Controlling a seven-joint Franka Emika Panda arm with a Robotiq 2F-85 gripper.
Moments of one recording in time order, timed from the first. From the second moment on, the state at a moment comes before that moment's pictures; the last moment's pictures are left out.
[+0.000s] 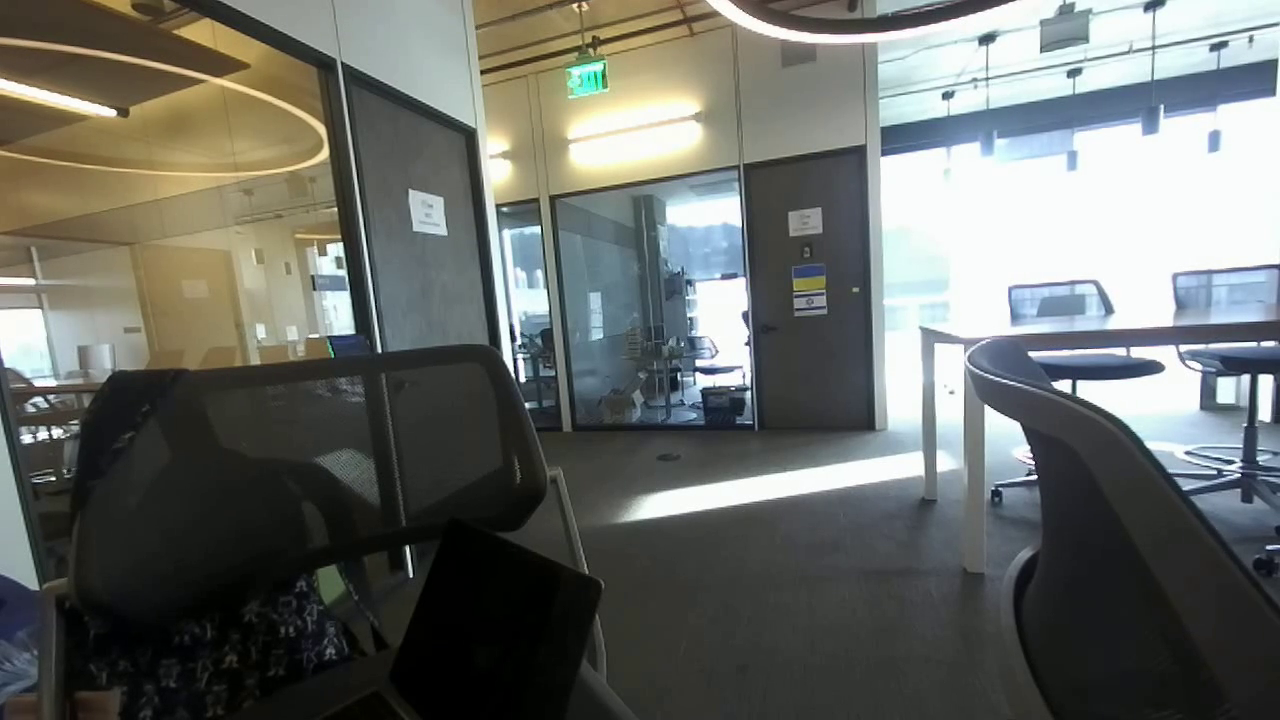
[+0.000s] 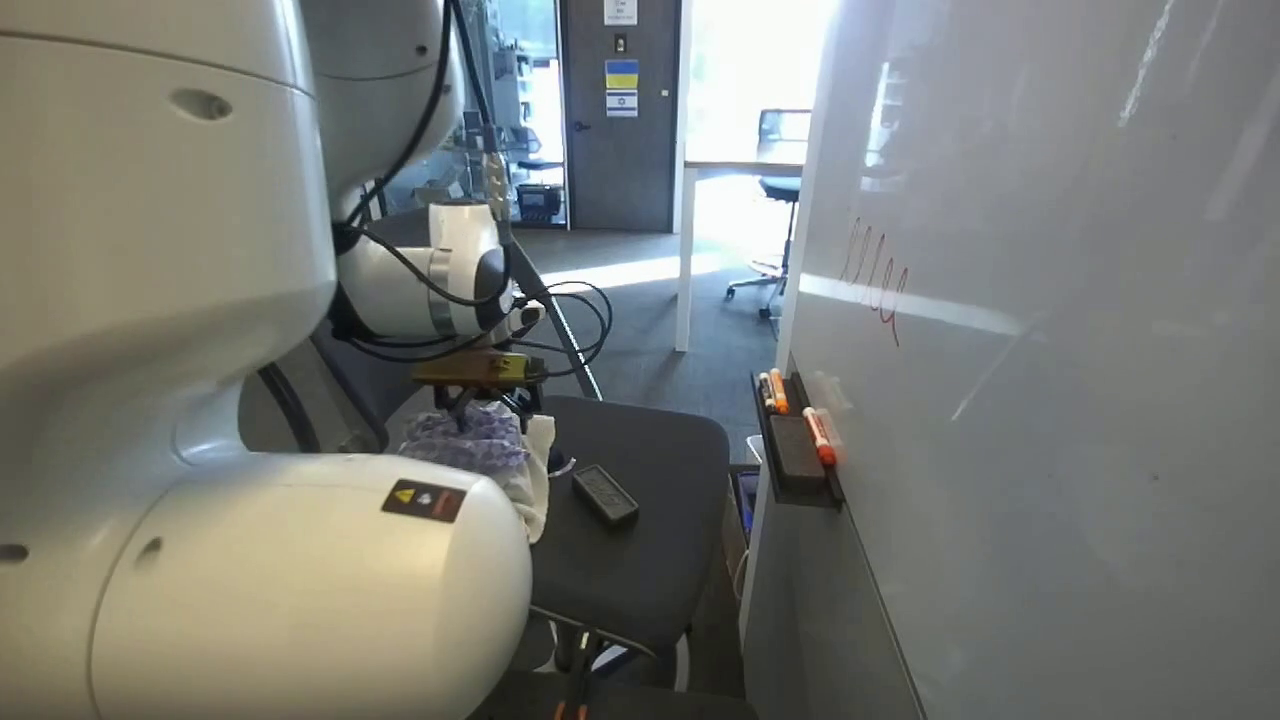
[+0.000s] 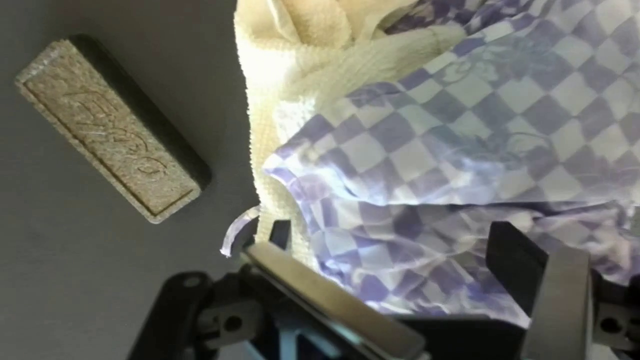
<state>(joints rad) 0.15 0.23 0.07 -2.45 -0.04 2.76 0.08</state>
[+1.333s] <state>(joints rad) 0.16 0.41 0.00 -2.26 -0.06 2.72 0.16</state>
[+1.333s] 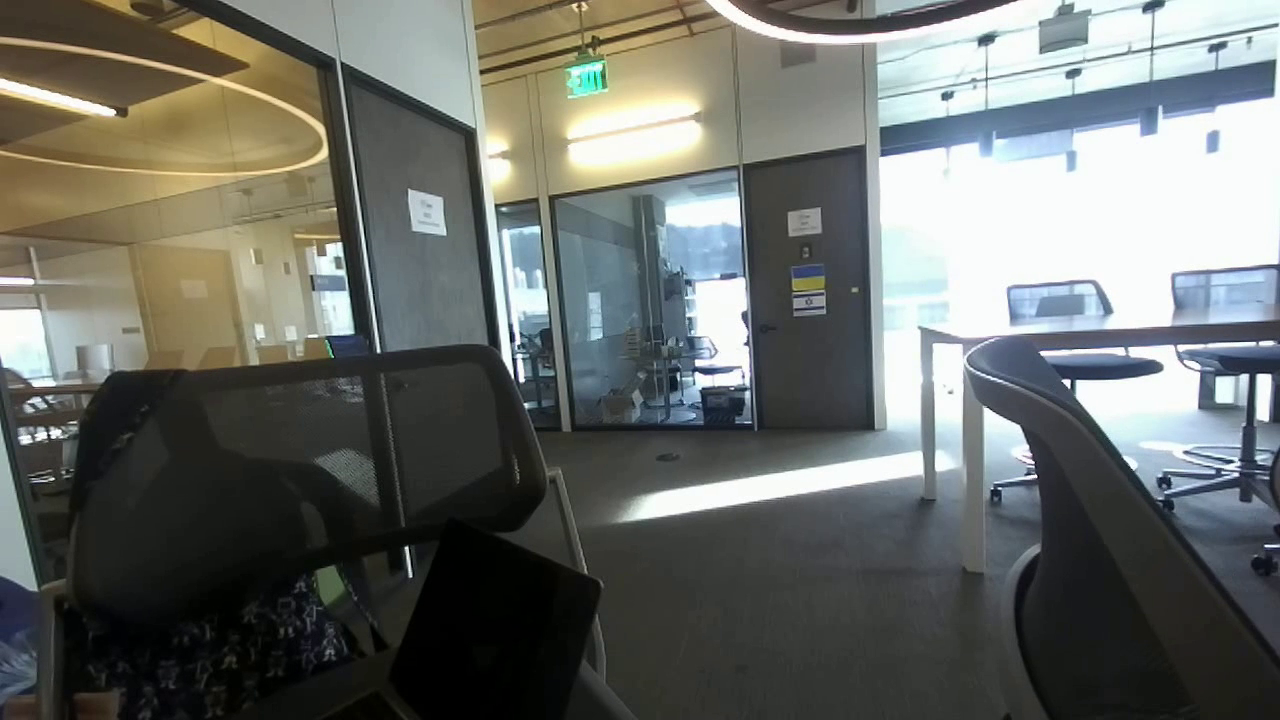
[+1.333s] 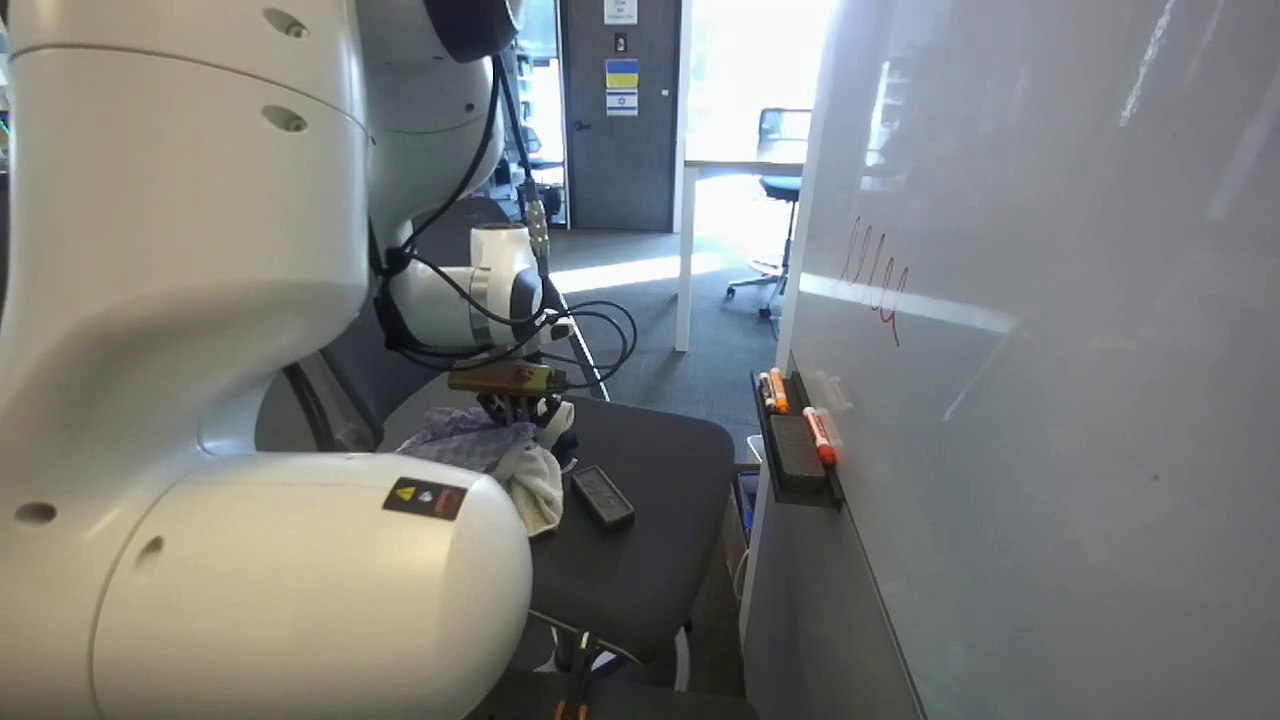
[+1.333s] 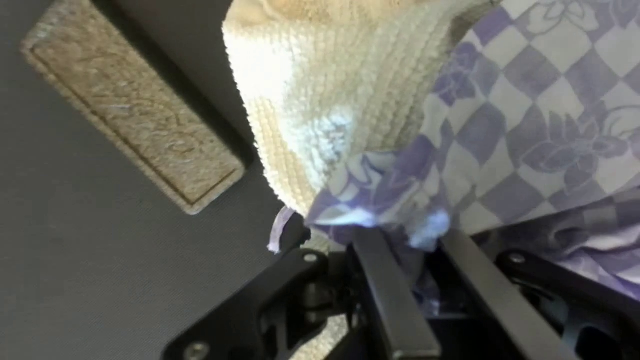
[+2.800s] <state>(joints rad) 0.23 -0.18 0.29 -1.98 -0.67 2.08 0.79</state>
